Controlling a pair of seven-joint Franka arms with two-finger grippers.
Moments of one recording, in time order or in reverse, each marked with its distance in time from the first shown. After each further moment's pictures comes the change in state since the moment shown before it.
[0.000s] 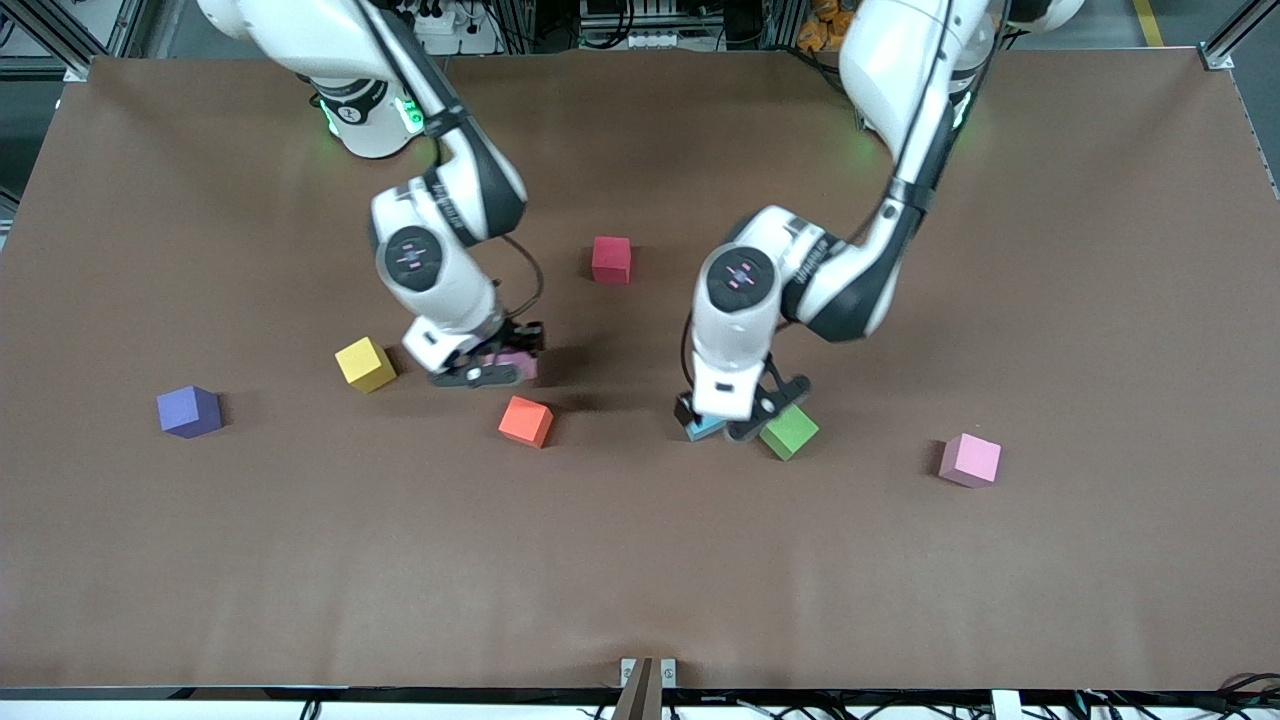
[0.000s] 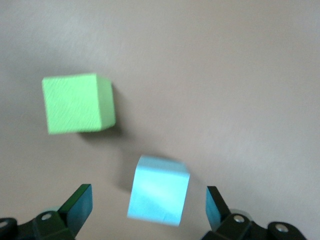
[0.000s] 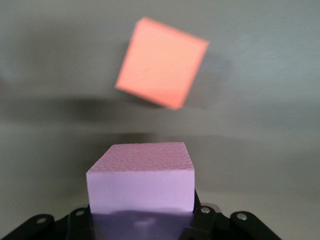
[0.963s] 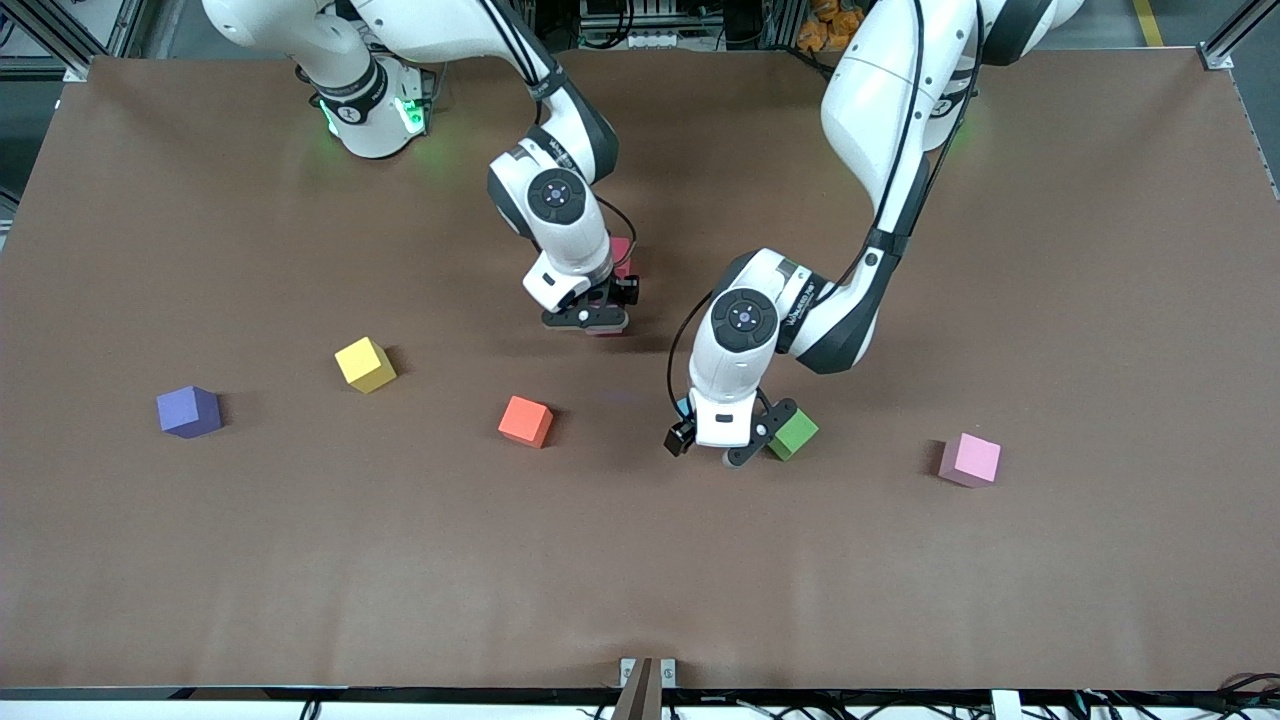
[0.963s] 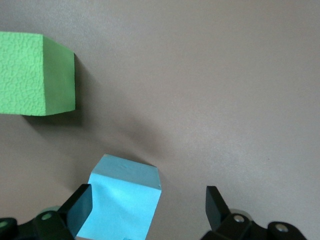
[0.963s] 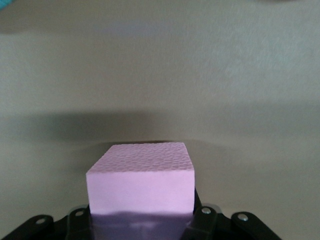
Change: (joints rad) left arm -0.003 0.110 -0.008 0.050 -0.096 0.092 -0.072; right arm 0.250 0.085 -0.002 0.004 0.001 0.095 0.332
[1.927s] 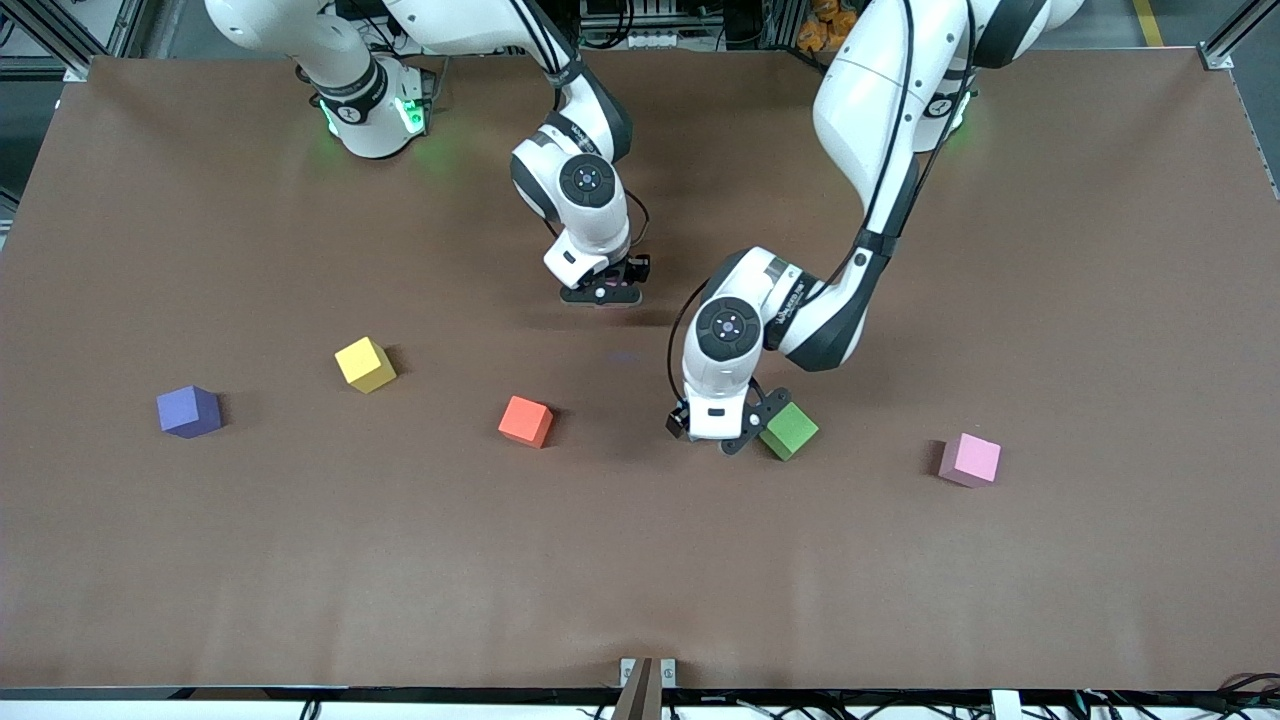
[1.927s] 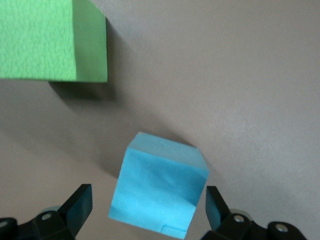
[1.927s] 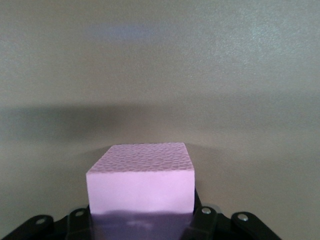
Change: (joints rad) left arm -0.023 0.015 -0.006 0.000 -0.003 -0.123 0.000; right arm 0.071 0.018 0.000 -0.035 0.000 -0.009 0.071
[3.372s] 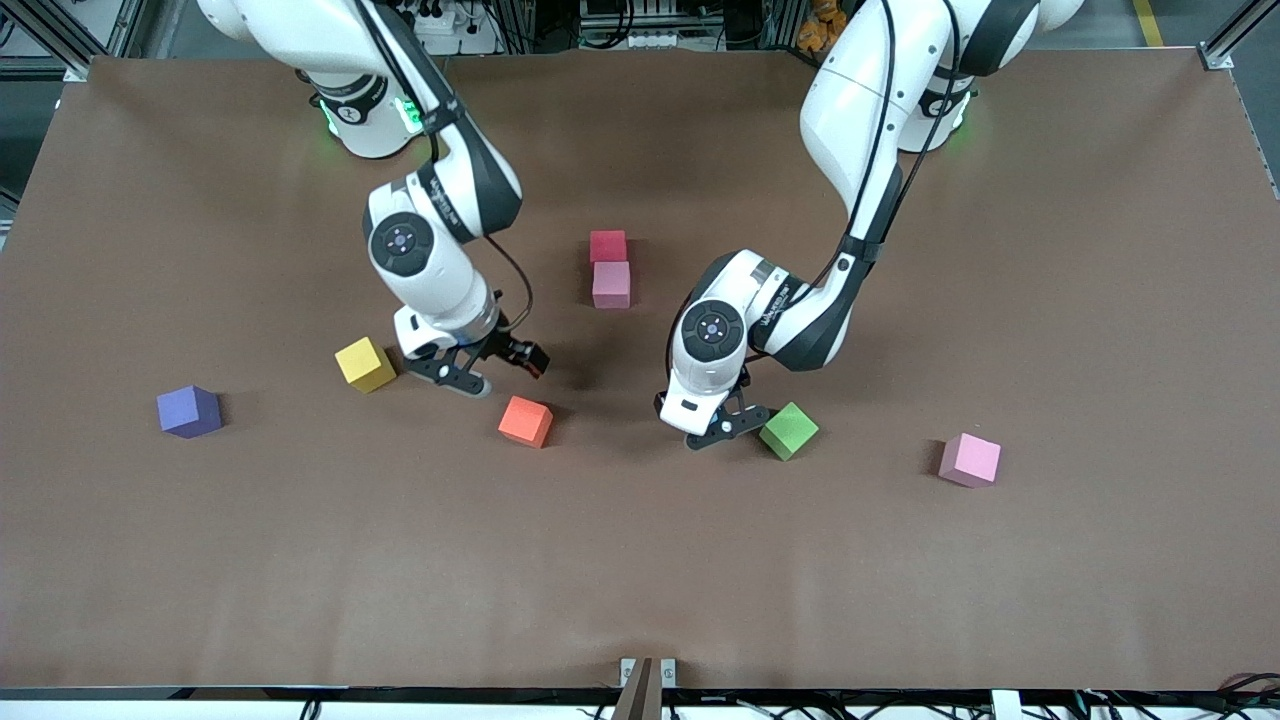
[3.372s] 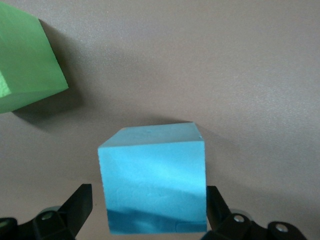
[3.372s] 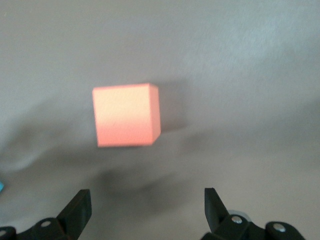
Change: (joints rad) left arm -0.013 0.033 0.003 0.003 0.000 0.000 0.353; right arm -0.374 -0.122 -0.021 0.012 0.000 0.019 -0.020
